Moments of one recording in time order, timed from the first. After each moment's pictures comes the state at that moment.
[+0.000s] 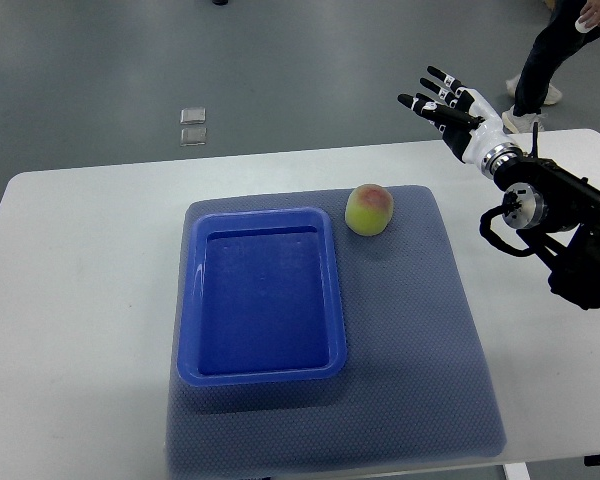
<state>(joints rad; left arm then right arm) -0.05 0.00 -0.04 -0.14 0.01 -0.03 0.12 0.85 -0.23 0.71 0.68 -0.23 0.00 0.22</state>
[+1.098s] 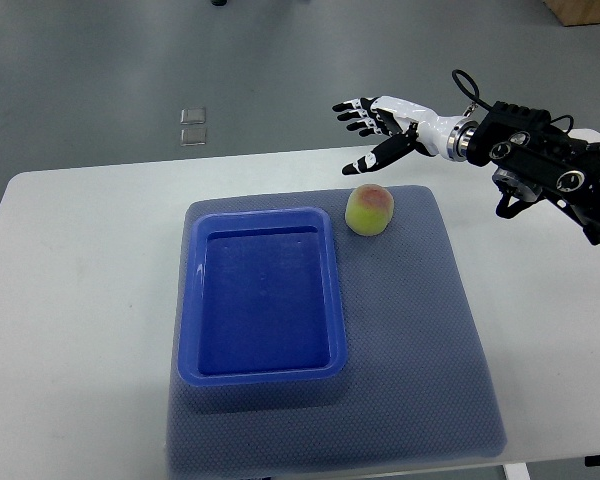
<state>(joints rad) -0.05 0.00 -0.04 -0.14 0.01 -0.03 0.12 1.17 -0.29 0.08 0.68 -0.67 0.22 0.22</state>
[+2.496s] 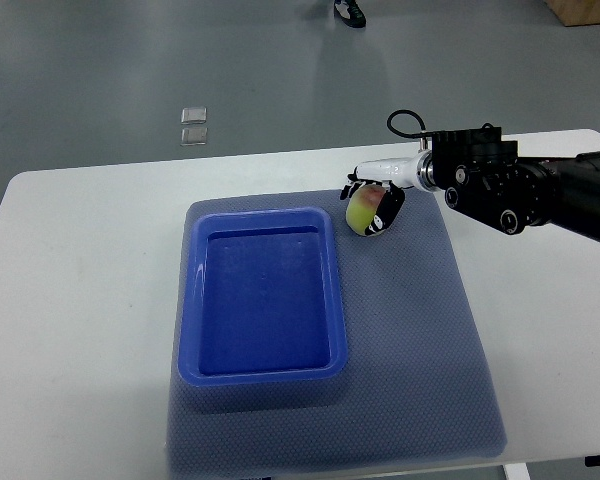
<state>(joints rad) -0.05 0.00 -0.04 -0.13 0.01 -0.03 0.12 1.26 -0.12 -0.33 0.54 -0.94 0.21 0.15</state>
